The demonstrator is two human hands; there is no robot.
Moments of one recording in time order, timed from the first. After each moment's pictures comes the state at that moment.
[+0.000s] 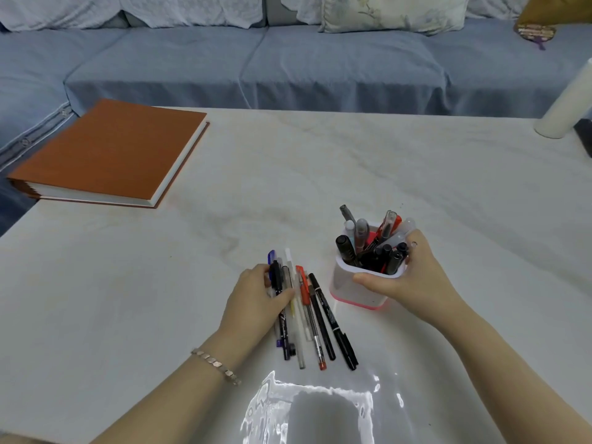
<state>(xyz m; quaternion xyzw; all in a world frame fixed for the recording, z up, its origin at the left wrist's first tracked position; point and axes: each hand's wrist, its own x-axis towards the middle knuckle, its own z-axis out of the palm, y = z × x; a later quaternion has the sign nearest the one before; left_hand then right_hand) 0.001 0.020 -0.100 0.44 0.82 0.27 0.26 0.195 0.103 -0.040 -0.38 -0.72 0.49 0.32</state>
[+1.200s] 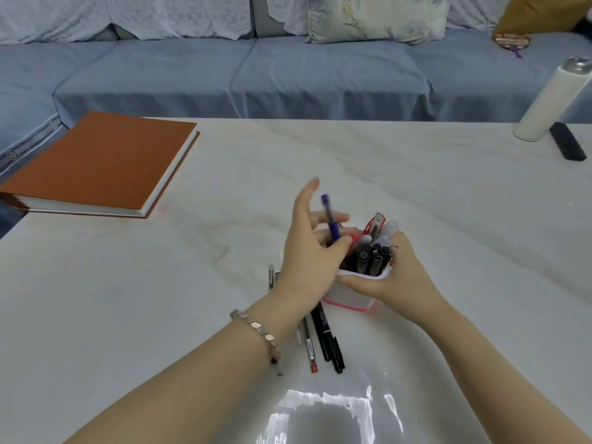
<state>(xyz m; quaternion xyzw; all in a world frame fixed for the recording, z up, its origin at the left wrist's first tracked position) 0.072 0.072 -0.025 0.44 0.57 0.60 0.35 0.196 0.118 -0.063 -0.42 -0.73 0.44 0.32</state>
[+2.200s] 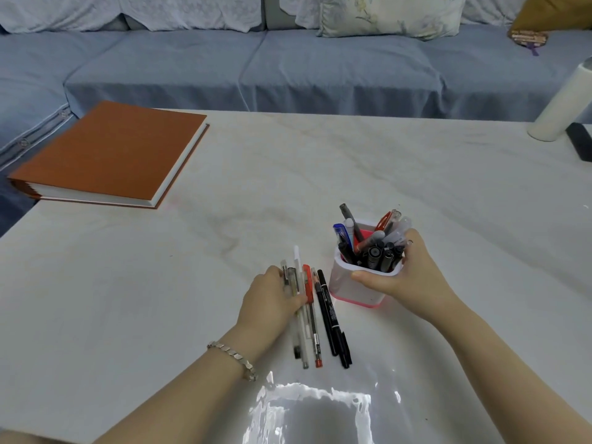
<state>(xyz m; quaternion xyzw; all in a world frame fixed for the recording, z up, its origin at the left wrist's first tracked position) 0.019 0.029 -0.095 0.43 0.83 0.21 0.29 0.190 0.091 -0.020 -0.38 -0.70 0.49 0.36</state>
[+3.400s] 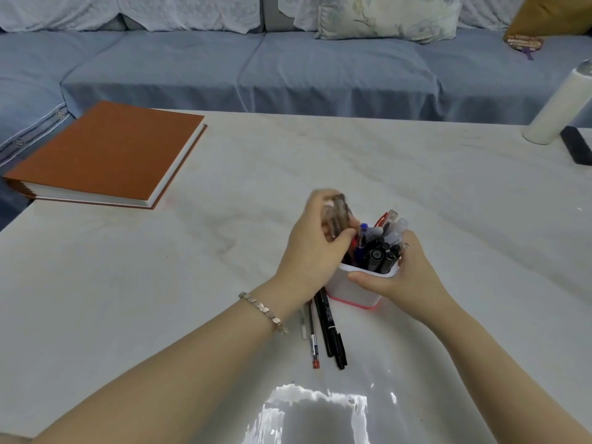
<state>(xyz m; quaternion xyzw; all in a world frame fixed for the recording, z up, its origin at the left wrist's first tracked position) 0.059 0.077 -0.034 0.50 0.60 0.55 0.31 0.198 0.115 -0.065 -0.42 -0.71 0.45 0.34</state>
